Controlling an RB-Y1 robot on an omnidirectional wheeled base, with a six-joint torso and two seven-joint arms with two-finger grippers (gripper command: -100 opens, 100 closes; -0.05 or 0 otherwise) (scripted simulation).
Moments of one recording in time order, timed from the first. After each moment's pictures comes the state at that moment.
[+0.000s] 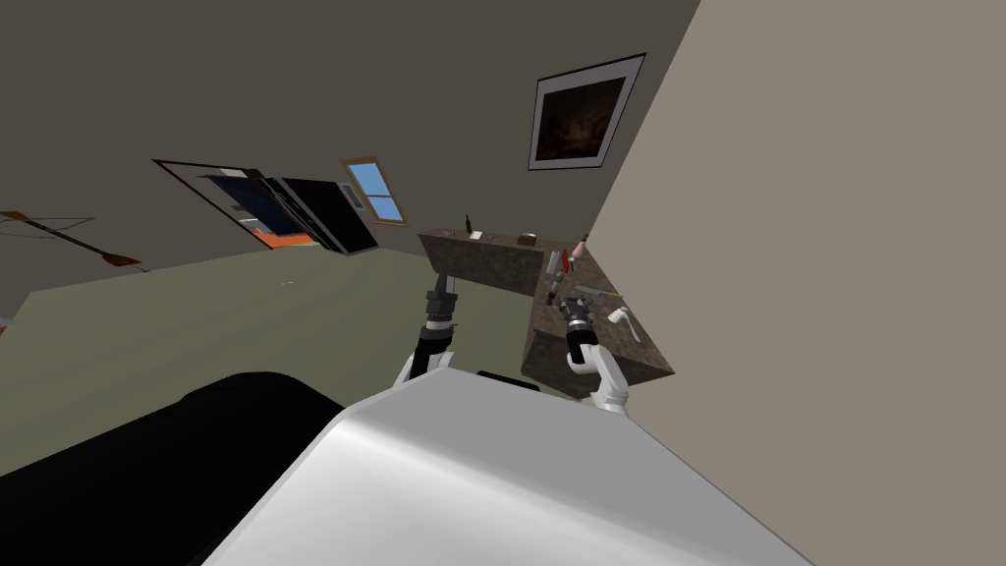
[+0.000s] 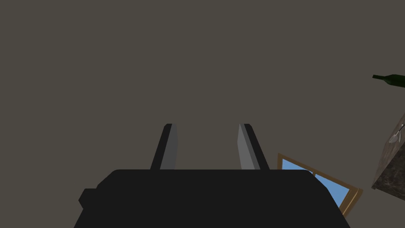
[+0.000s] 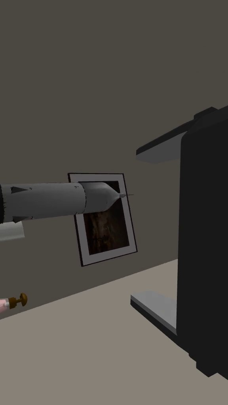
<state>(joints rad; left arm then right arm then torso) 0.54 -0.01 -0.07 -2.21 -0.03 -0.59 -0.03 0.08 -0.19 0.11 -1.78 1.03 0.11 0.23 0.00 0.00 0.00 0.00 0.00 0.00</state>
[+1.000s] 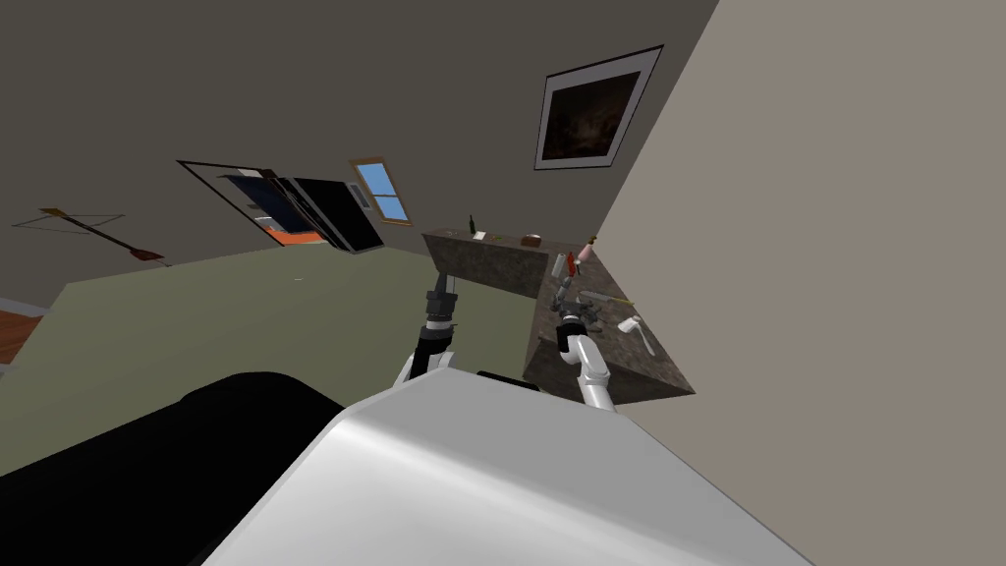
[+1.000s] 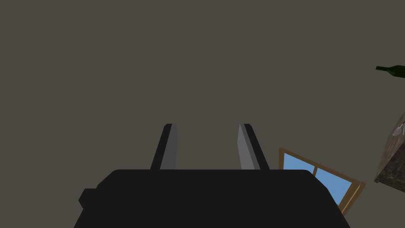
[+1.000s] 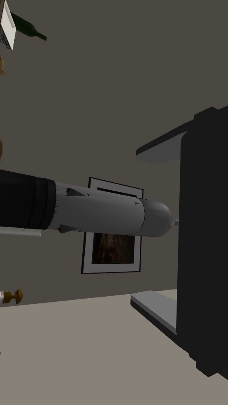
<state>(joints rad) 0.54 -0.01 -0.07 -2.21 -0.03 -0.59 -0.03 -0.03 -0.12 0.11 -1.61 1.31 0.21 0.22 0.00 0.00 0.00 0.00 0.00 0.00</state>
